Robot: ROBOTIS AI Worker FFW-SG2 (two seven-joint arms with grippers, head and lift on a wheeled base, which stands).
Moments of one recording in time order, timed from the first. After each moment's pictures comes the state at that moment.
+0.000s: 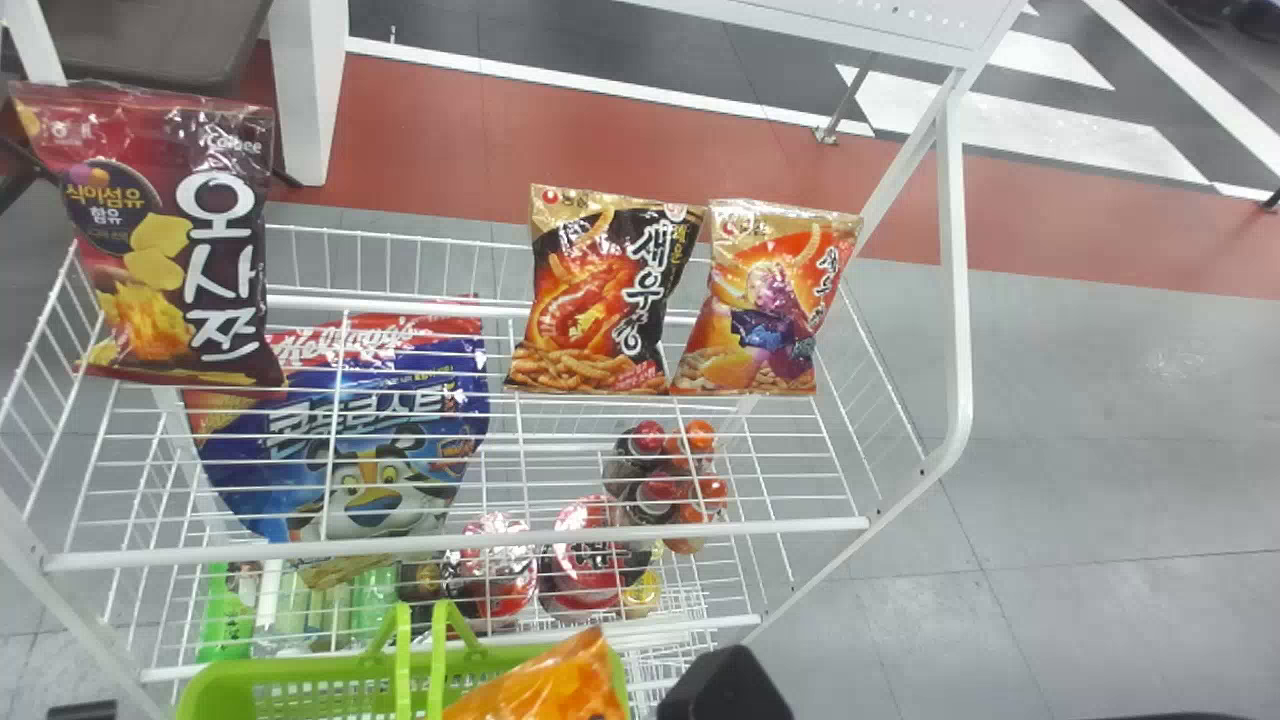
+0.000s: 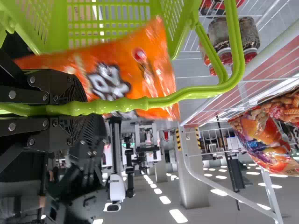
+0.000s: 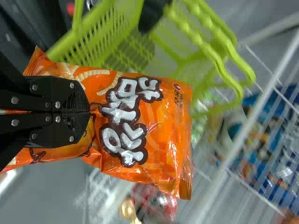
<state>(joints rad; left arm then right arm) 0.61 0.00 0.05 -2.16 0.55 1.39 -0.78 0.70 -0.55 0.13 -2.72 -0.59 1.49 -0.09</state>
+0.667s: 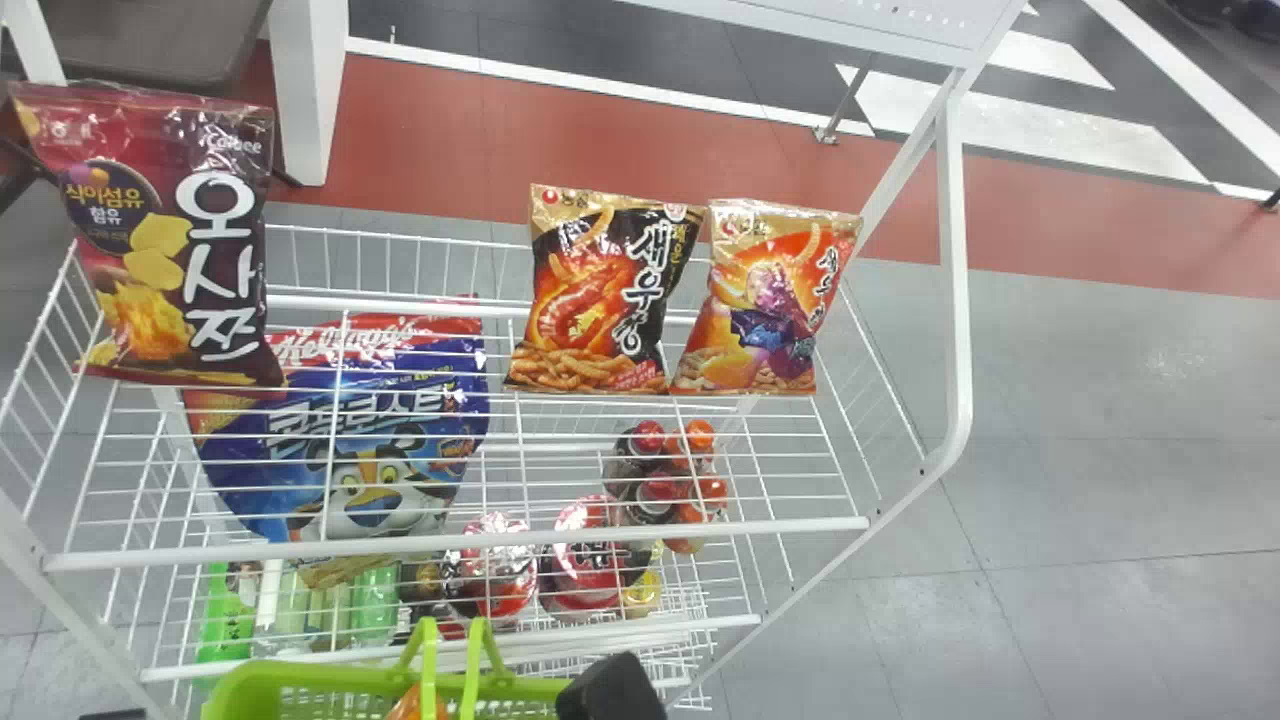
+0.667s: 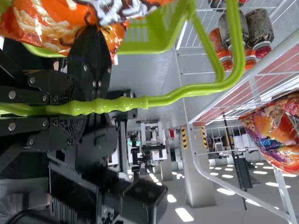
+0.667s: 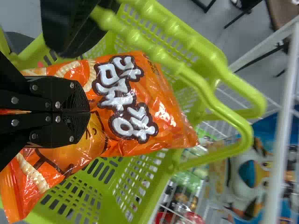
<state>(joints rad) 0.62 0.00 0.02 -2.16 0.54 1.38 -0.78 0.56 -0.49 0.33 -2.33 -0.57 1.21 -0.05</state>
